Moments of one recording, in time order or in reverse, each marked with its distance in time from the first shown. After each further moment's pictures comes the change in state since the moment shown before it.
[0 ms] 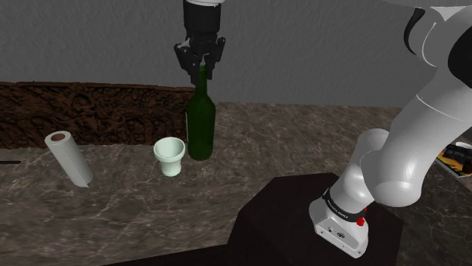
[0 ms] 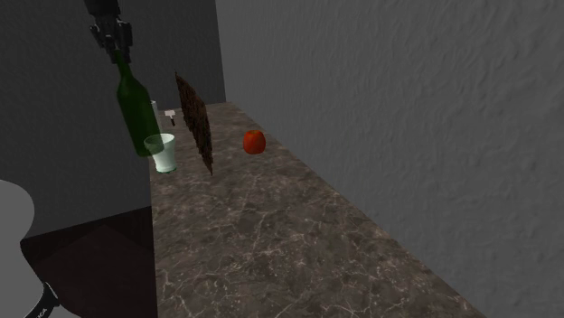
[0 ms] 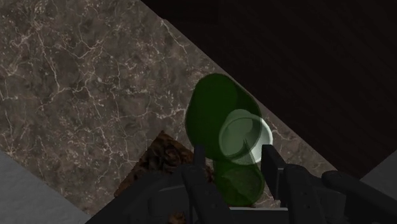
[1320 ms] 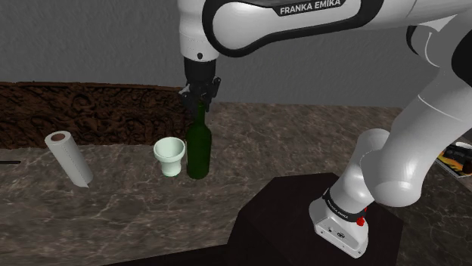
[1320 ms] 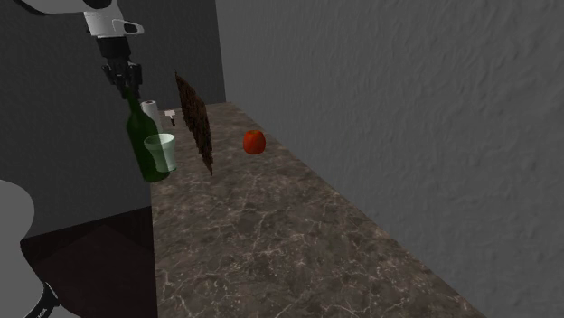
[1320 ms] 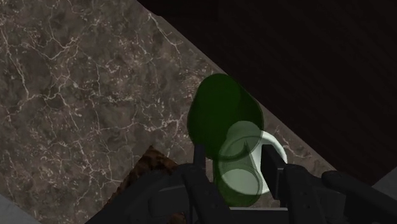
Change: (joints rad) arm 0.000 -0.014 0.000 -0.286 0.000 0.272 0.013
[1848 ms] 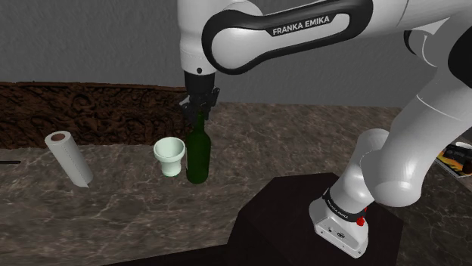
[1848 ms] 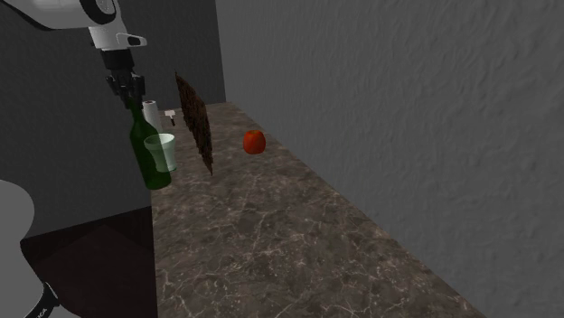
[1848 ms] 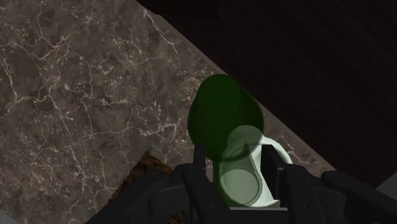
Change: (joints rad) arm 0.000 0.013 0.000 -0.067 -0.004 0.080 0.004
